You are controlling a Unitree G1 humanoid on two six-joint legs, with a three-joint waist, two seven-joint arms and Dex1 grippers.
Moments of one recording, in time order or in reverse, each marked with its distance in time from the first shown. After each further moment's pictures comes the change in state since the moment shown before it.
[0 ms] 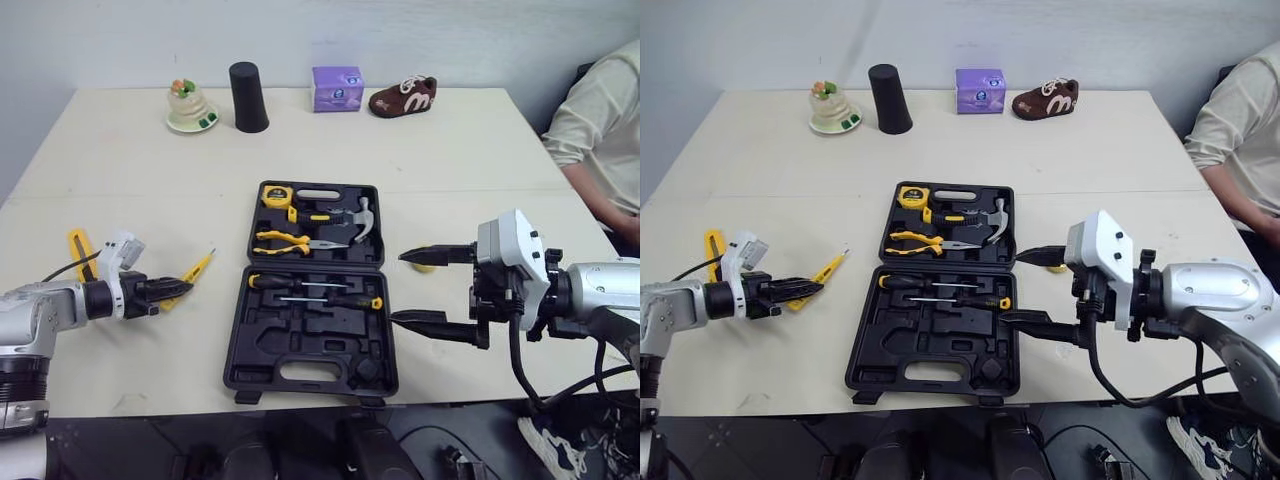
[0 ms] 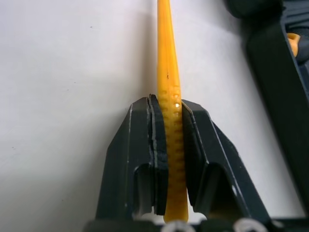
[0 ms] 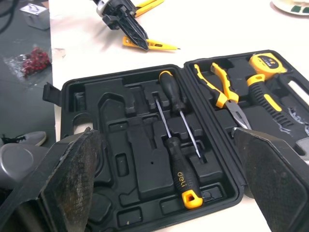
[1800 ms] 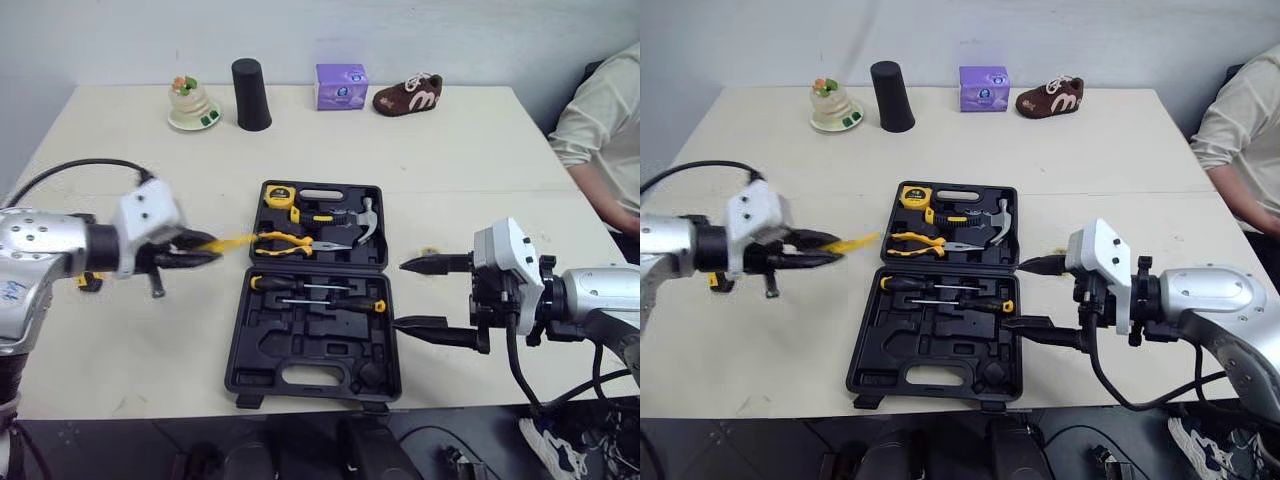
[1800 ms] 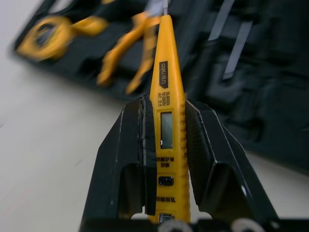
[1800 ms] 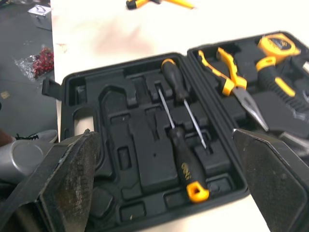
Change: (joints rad) left arm -0.066 0.180 -0.205 -0.569 0.085 -0.373 -0.201; right arm 0.076 -0.011 -0.025 0.002 -0.007 0.007 0.021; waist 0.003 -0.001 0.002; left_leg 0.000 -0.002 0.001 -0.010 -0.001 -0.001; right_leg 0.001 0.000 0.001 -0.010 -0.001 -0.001
